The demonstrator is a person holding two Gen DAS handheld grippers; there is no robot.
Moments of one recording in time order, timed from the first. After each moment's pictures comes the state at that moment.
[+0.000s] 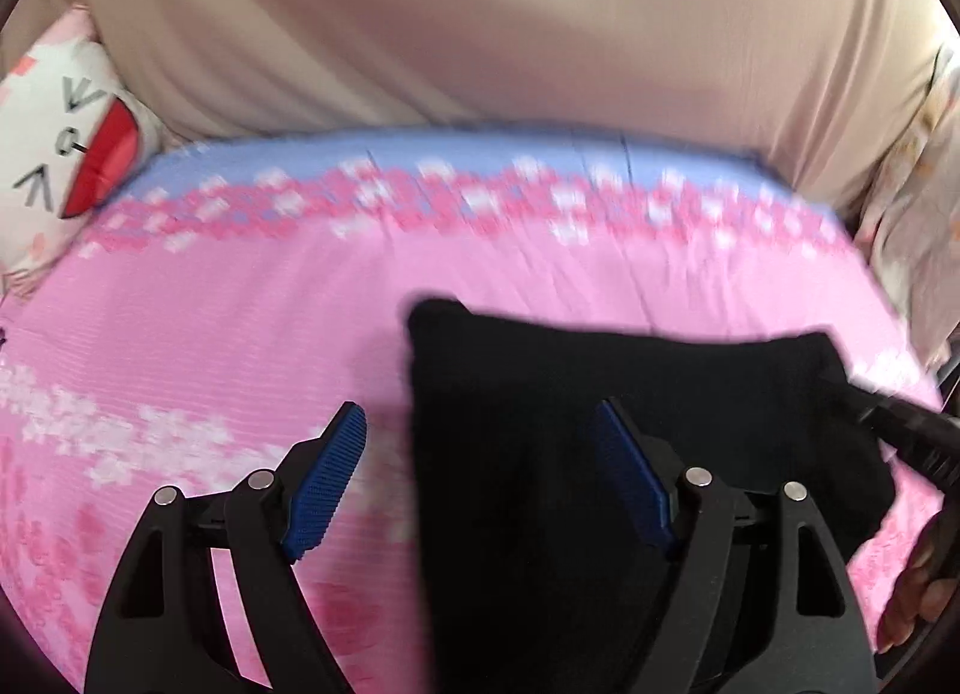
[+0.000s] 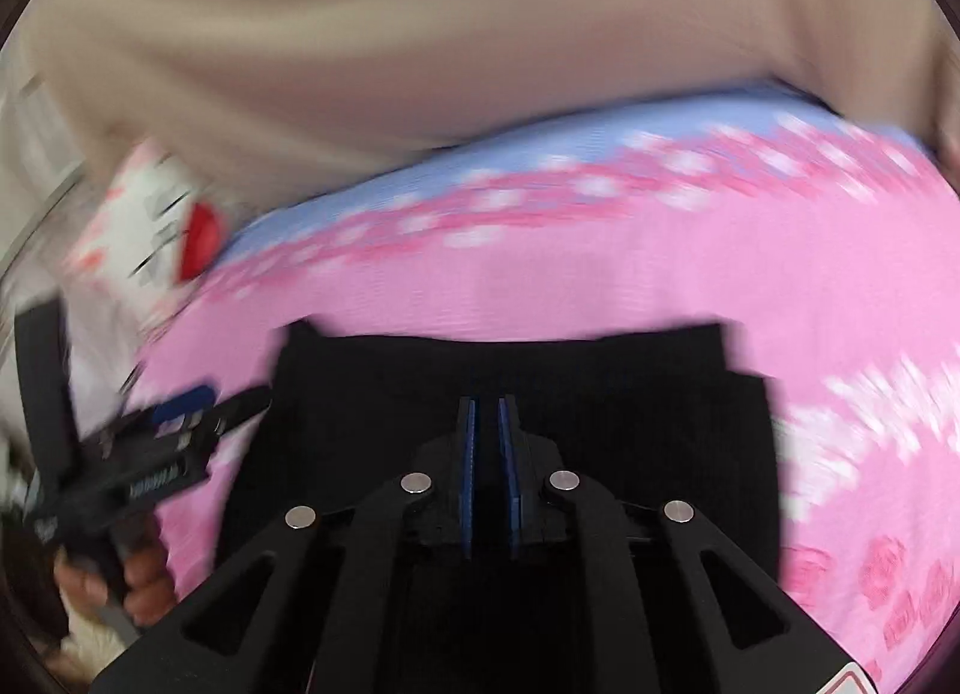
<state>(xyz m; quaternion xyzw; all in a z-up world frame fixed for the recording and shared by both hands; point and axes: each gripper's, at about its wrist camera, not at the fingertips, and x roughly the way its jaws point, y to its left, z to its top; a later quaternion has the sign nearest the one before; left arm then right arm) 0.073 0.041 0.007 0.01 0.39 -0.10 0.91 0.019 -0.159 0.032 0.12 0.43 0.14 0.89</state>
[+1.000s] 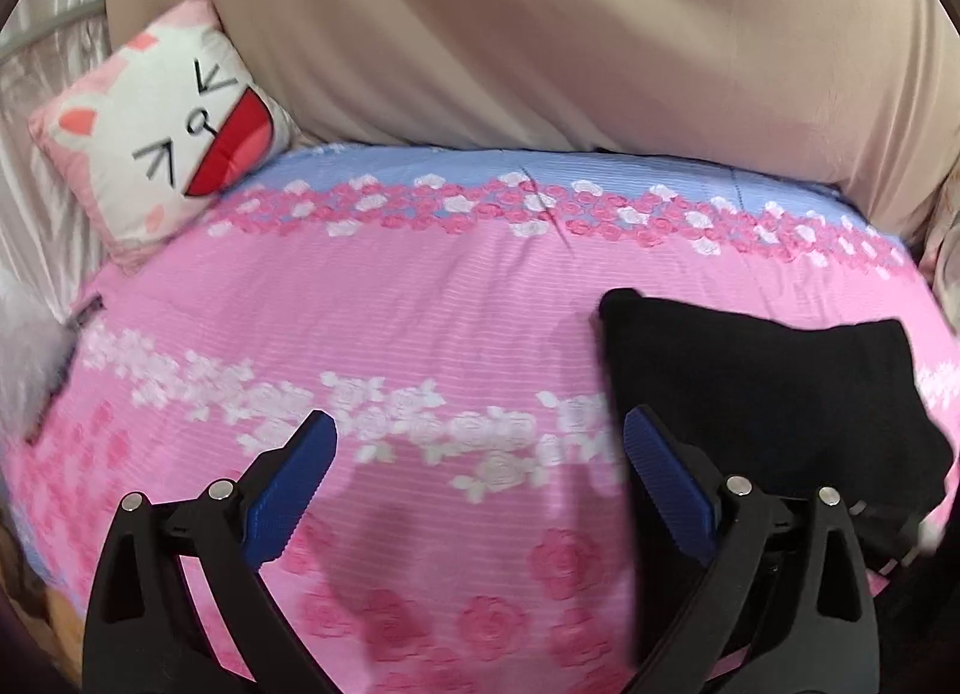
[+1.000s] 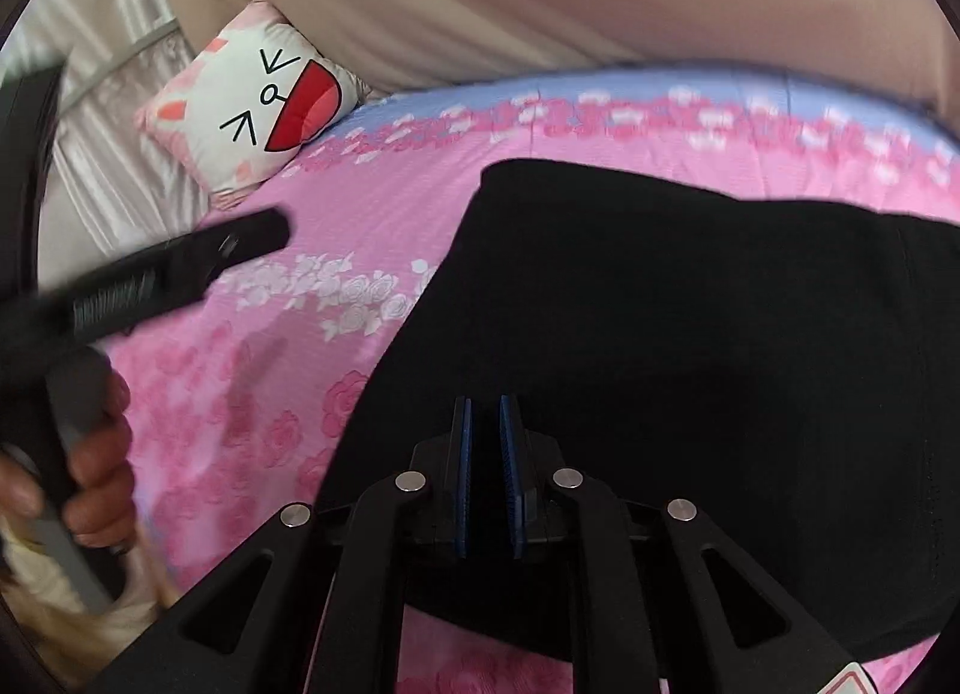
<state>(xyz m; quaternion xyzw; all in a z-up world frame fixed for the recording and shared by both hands) 0.046 0.120 -0.002 0.01 0.38 -0.01 0.93 -0.012 -0.028 -0.031 0.05 0.43 0.18 0.88</state>
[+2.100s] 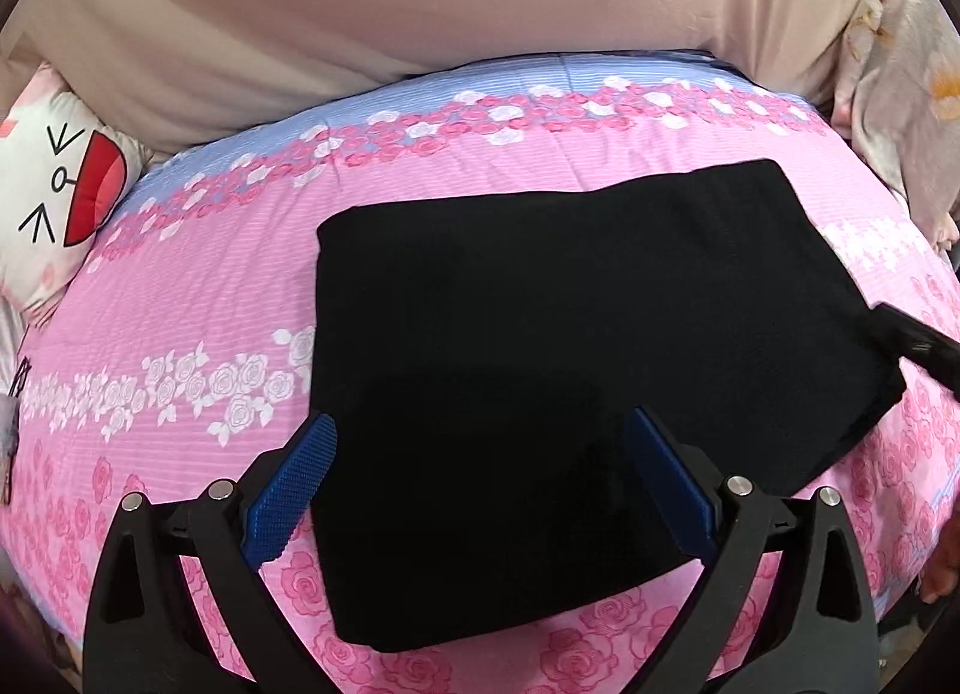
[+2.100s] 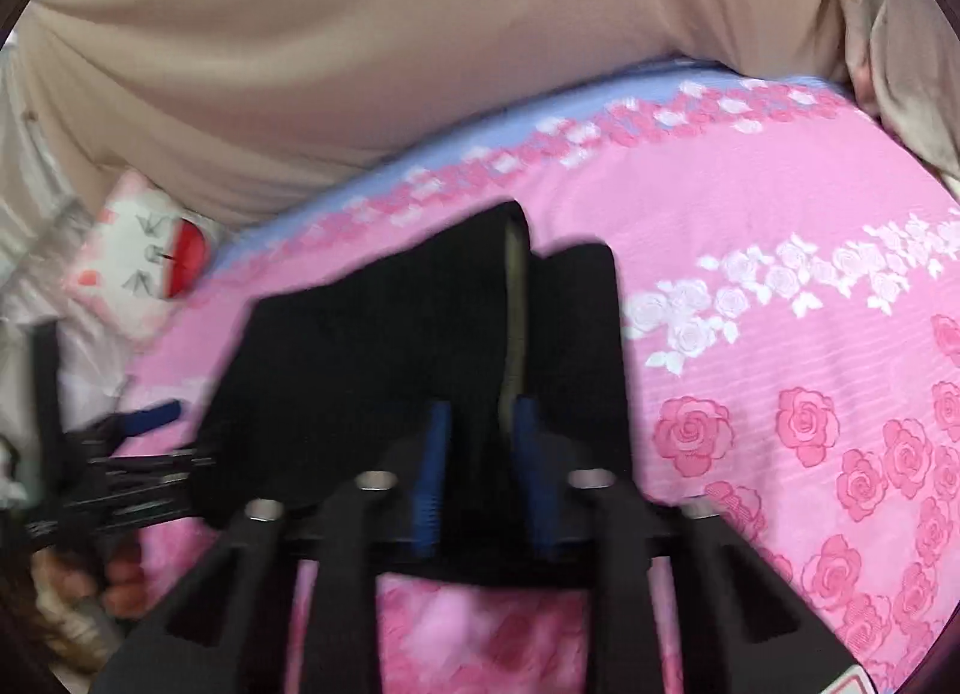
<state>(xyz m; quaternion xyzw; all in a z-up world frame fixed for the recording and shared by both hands) 0.016 -0.015 -0.041 0.11 0.43 -0.11 0.89 -0.091 -0.258 0.013 0.20 0.38 0.05 0.90</state>
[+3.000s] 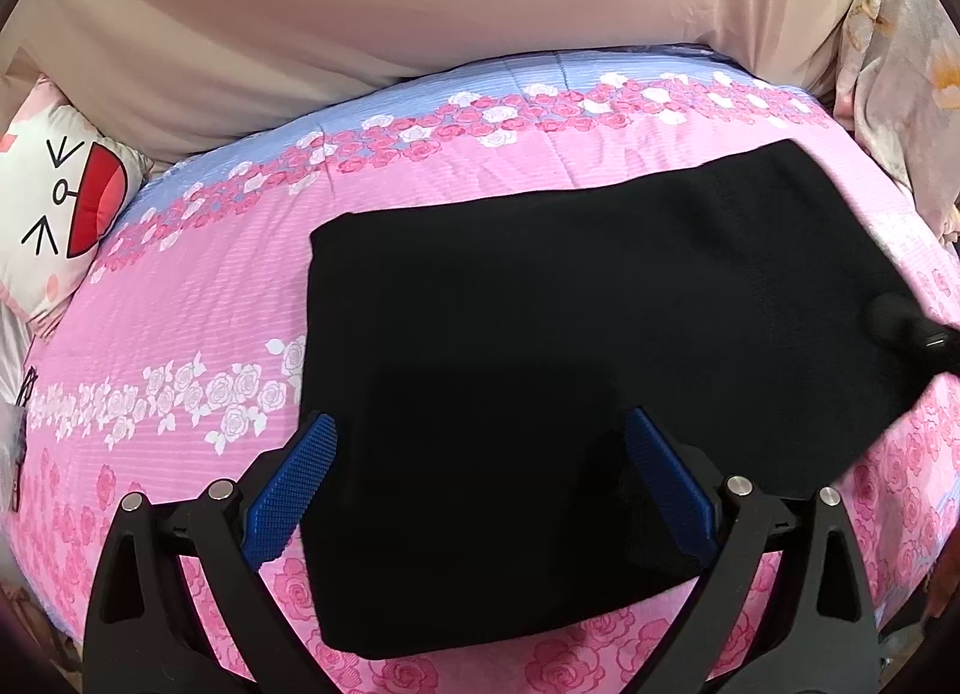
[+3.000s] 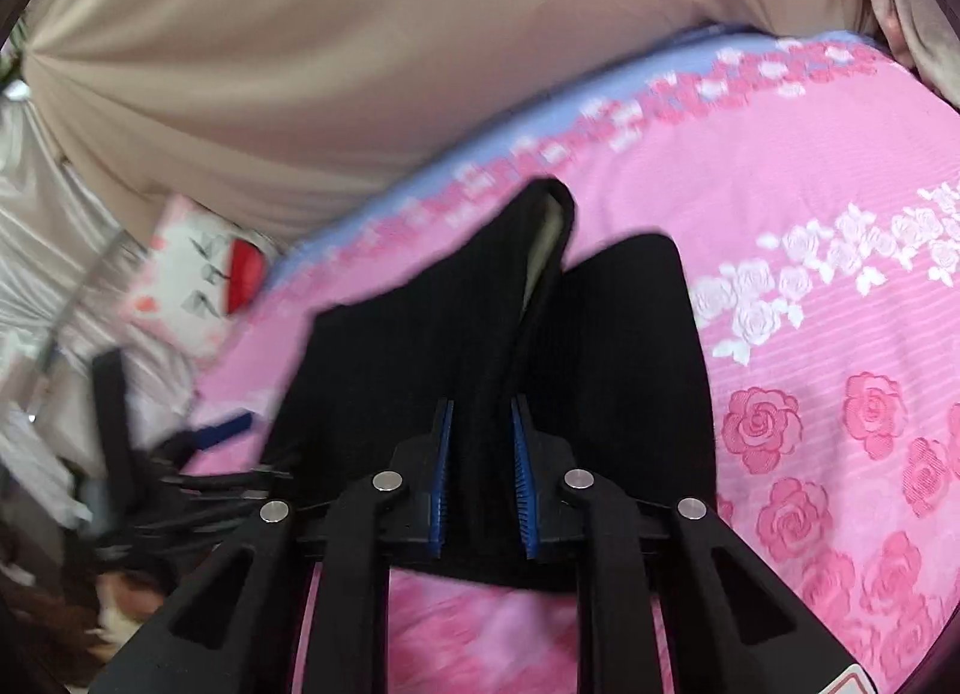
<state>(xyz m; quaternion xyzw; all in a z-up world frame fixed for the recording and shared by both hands) 0.015 -0.026 -0.041 0.12 0.43 -0.10 0.89 -0.087 -0.259 0.019 0.25 0.38 0.10 0.89</state>
